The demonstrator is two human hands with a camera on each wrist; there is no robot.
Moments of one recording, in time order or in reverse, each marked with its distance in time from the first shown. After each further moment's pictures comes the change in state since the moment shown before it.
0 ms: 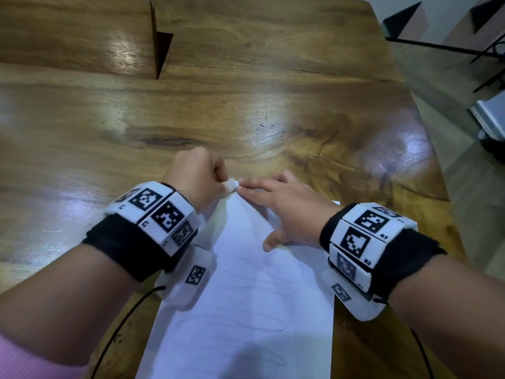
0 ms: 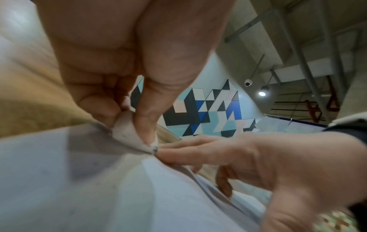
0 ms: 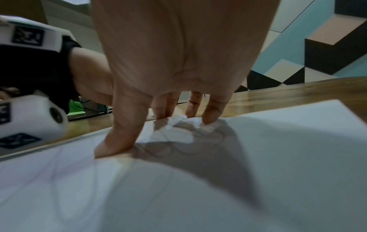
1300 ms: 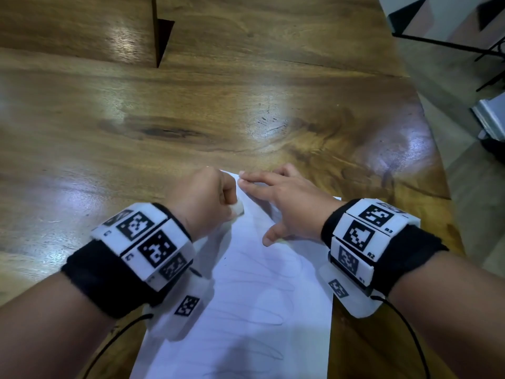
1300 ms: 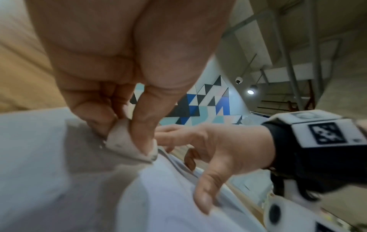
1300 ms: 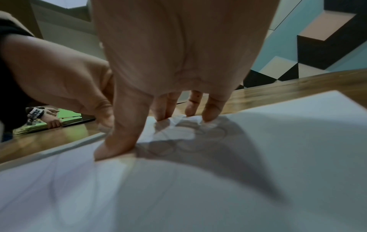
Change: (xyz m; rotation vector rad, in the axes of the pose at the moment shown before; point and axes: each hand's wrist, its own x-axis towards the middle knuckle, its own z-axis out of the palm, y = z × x) left_hand -0.024 -0.001 0.012 0.008 -0.162 0.018; right_hand 0.001 0.002 0.002 0.043 0.010 -0.001
